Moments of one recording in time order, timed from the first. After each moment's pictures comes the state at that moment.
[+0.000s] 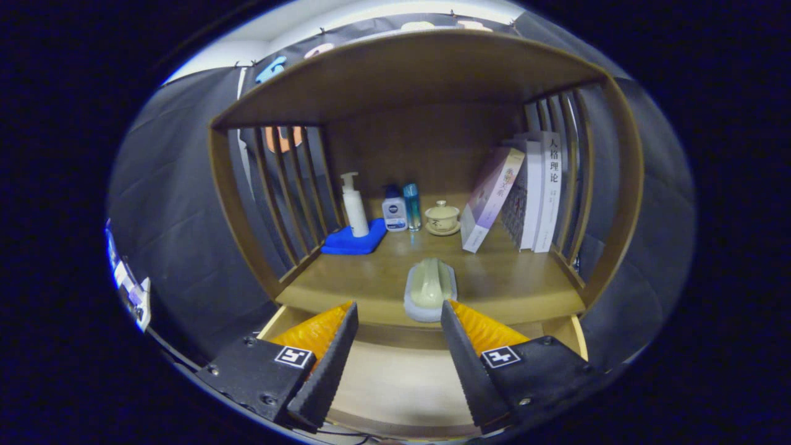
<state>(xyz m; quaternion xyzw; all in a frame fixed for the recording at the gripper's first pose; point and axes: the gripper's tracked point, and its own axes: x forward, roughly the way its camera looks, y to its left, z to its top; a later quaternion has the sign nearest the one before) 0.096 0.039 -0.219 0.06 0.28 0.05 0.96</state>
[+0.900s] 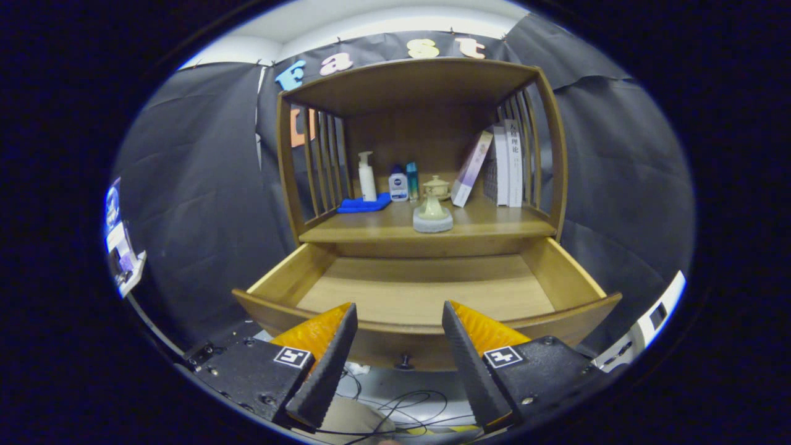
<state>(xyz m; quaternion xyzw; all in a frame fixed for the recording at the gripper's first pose) -0.067 0.061 -0.314 0.03 0.27 0.02 0.96</state>
